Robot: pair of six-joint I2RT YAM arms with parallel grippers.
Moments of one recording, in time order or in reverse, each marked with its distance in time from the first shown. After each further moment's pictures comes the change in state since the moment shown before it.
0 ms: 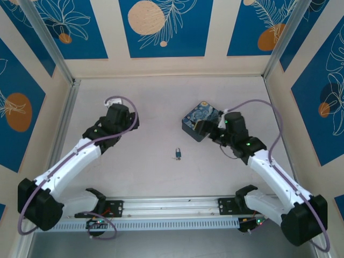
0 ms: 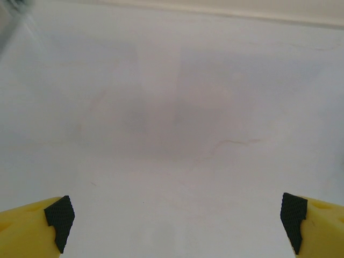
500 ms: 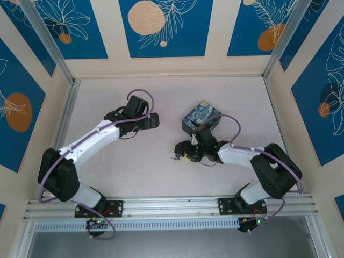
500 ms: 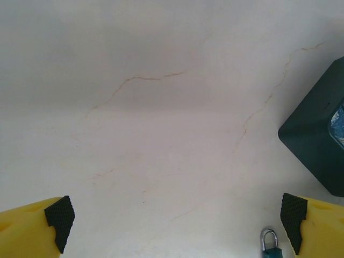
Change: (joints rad) left arm -0.056 0.324 0.256 -0.154 0.341 -0.167; right arm 0.298 0.472 -0.151 0.410 -0.220 0.228
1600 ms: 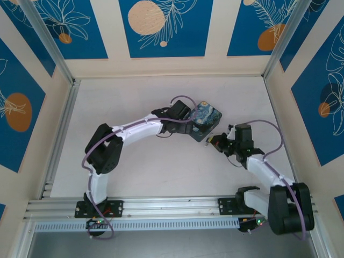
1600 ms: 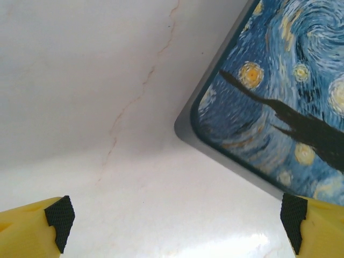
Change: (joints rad) left arm -0.251 0.502 0.362 0.041 -0.018 0.007; right arm -0.477 -0.378 -0.178 -0.108 -0.104 -0.082
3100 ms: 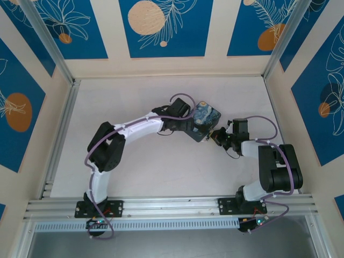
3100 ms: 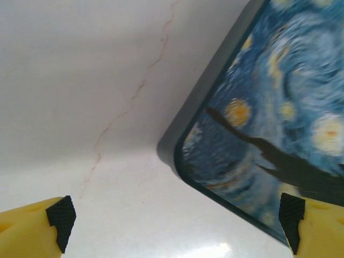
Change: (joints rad) left arm 0.004 0.074 0.056 0.017 0.031 -0.042; right arm -0.124 0.441 0.092 0.270 -0.003 -0.030
